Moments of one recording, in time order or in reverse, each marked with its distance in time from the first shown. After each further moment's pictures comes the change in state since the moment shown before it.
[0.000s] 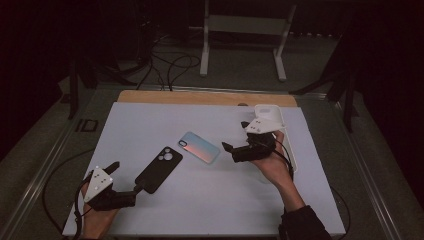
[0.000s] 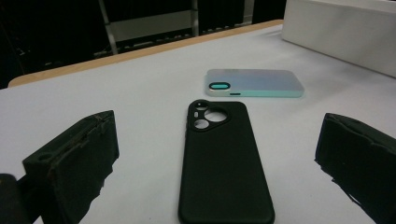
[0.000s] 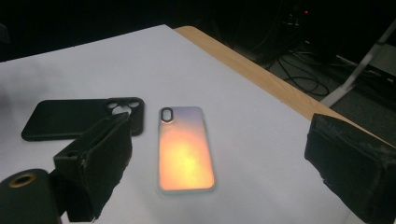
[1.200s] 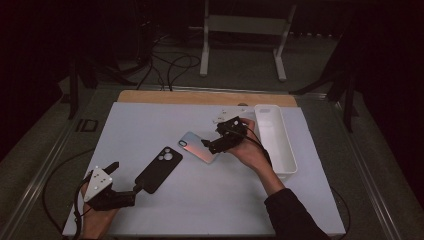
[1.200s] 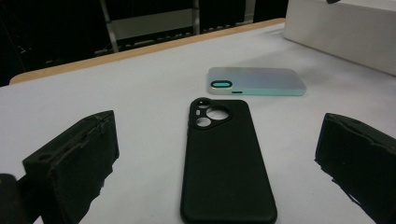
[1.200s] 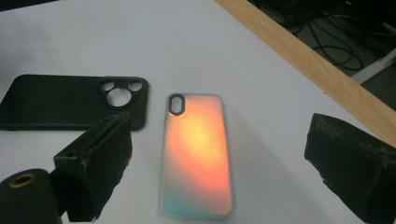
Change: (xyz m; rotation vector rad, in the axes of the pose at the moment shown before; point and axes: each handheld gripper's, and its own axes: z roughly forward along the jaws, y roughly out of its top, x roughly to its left) left arm 0.002 -0.001 0.000 0.005 0.003 -0.007; right arm 0.004 0.019 0.081 0.197 0.082 -0.066
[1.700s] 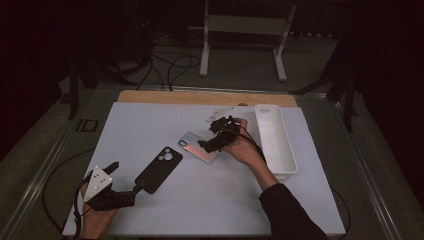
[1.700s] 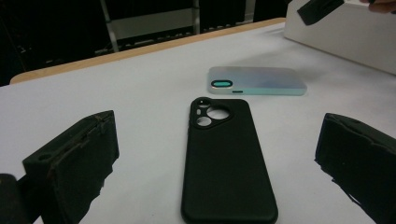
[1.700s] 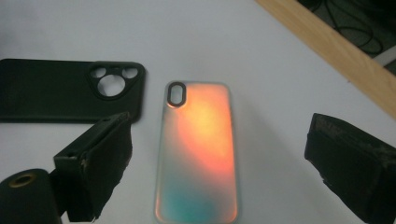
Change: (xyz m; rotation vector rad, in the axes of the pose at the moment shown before) left arm 0.001 0.000 0.000 0.001 0.000 0.002; right arm -0.005 0.000 0.031 0.080 0.035 0.003
